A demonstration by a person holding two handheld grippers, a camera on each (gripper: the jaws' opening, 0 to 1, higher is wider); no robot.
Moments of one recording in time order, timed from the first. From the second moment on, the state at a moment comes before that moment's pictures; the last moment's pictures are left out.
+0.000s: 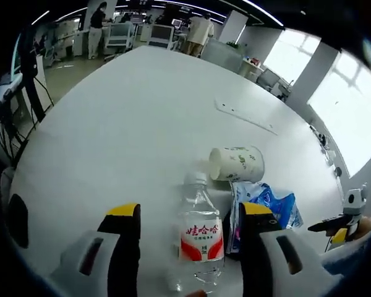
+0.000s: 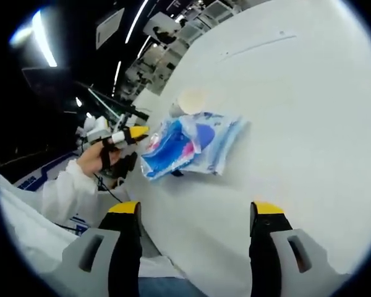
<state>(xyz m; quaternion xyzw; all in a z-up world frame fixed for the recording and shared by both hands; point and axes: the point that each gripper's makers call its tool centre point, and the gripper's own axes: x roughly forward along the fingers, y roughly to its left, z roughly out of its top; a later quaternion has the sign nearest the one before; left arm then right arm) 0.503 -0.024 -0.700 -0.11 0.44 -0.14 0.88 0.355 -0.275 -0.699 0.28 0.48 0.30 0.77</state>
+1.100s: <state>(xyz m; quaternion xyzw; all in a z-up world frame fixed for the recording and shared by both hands) 0.532 -0.036 -0.730 -0.06 0.48 -0.13 0.87 0.353 -0.277 -0.713 0.31 0.50 0.29 0.76</state>
